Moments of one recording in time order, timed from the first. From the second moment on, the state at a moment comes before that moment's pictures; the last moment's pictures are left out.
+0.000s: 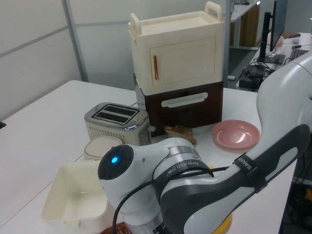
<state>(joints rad) 0.34 0.17 0.43 -1.85 -0.18 1.76 0.45</state>
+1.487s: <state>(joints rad) -0.12 0.09 0.21 -1.63 -0.28 1.70 0.42</state>
